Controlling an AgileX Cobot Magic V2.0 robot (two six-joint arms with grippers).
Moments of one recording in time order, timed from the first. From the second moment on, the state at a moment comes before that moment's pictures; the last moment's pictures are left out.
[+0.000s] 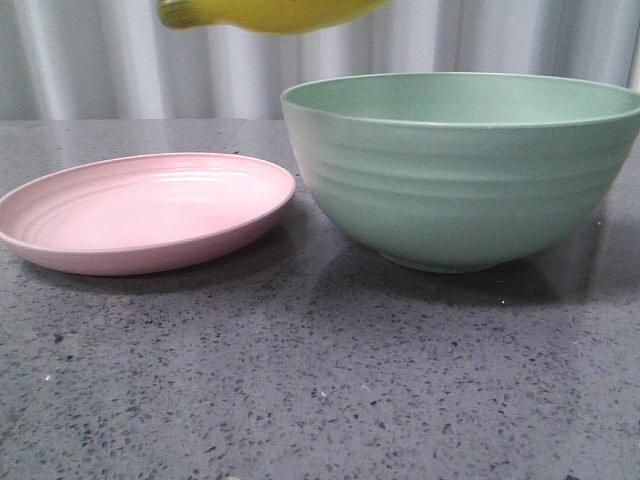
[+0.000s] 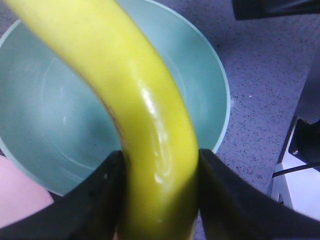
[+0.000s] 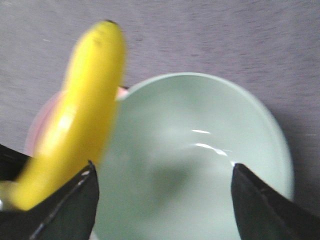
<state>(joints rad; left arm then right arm) -0.74 1.43 -1.32 -0.55 0.86 0.41 0.24 1.01 -1.02 0.41 0.67 0.00</state>
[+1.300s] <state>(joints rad) -0.79 1.48 -1.40 -0.56 0.83 0.41 0.22 1.30 -1.12 0.72 0.66 0.01</state>
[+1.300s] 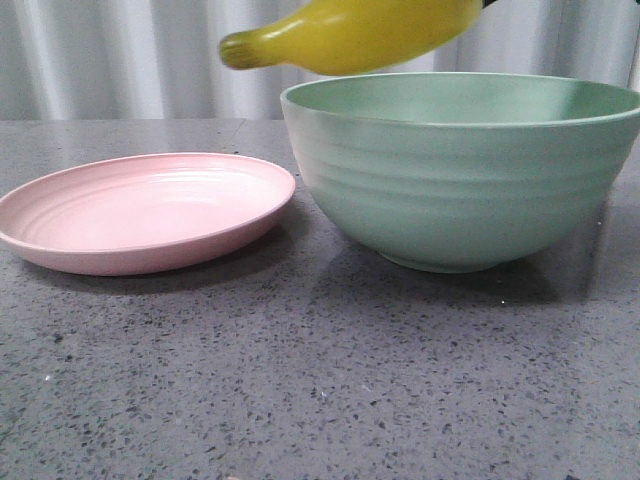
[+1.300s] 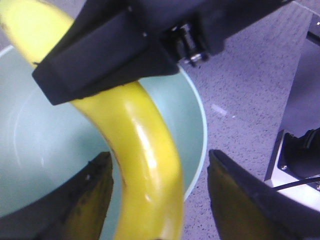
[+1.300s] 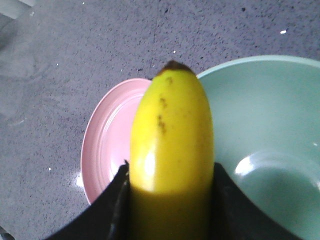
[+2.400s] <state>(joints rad) -0.79 1.48 -1.45 -0.56 0.85 0.42 0.15 1.30 -1.12 0.55 0.56 -0.19</state>
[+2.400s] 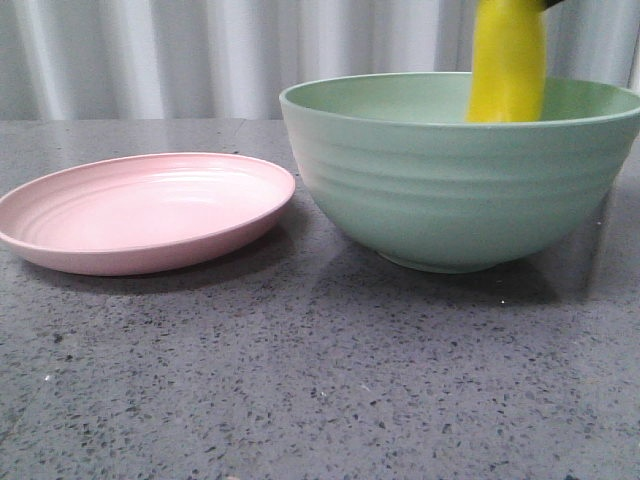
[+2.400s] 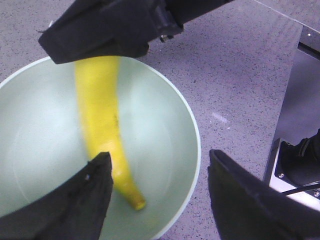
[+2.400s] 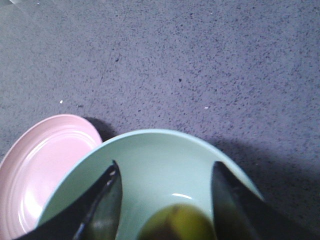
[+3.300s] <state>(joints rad) -0.79 1.44 -1.45 -0.55 0.85 0.45 0.15 1.12 -1.09 0.38 0.62 -0.21</state>
